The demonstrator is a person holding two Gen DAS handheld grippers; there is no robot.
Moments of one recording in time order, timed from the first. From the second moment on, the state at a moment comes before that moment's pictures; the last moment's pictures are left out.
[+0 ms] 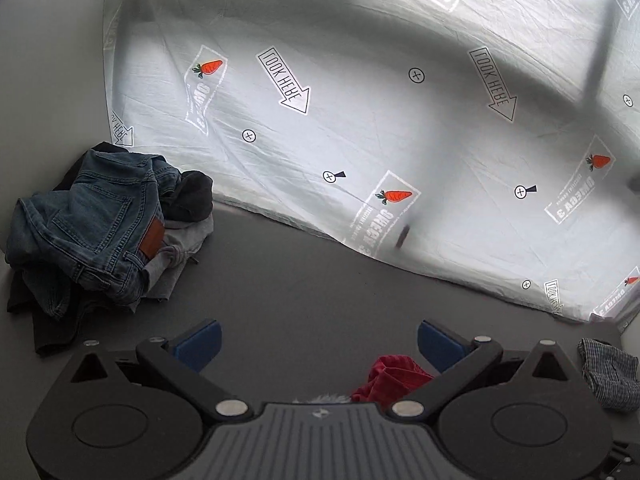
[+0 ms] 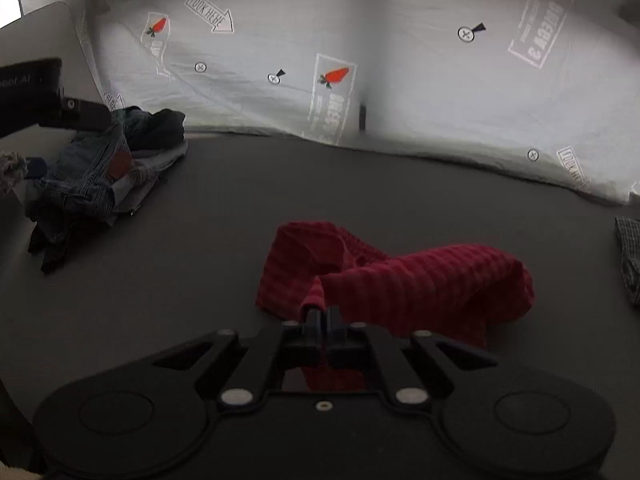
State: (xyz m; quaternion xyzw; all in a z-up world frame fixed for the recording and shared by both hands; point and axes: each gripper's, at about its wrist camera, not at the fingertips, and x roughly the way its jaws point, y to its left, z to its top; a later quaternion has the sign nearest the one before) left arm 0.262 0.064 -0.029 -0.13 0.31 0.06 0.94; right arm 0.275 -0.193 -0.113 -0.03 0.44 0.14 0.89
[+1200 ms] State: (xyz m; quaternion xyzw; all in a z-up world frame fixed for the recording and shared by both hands) left arm 0.218 -0.020 -0.081 -0.14 0.44 0.01 0.89; right arm 0.268 -0.265 -0.151 0.12 0.40 0.09 0.90
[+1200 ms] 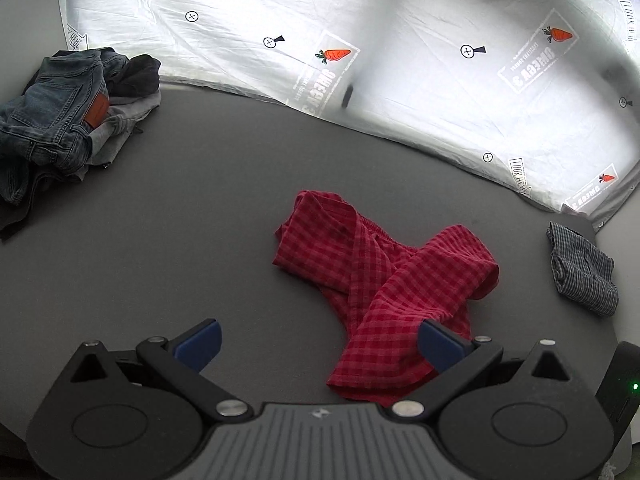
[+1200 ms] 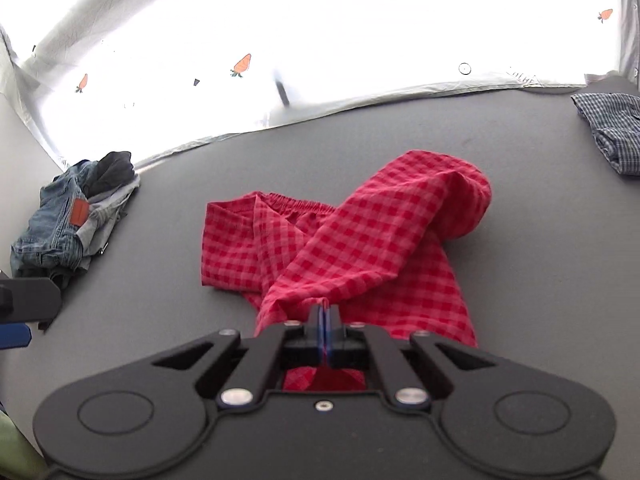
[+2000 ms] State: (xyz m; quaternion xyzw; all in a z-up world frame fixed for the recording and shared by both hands) left arm 0.206 0.016 -0.088 -0.12 0.45 0.00 0.89; right arm 0.259 -0.298 -0.150 0.17 0.44 -0.03 0.88
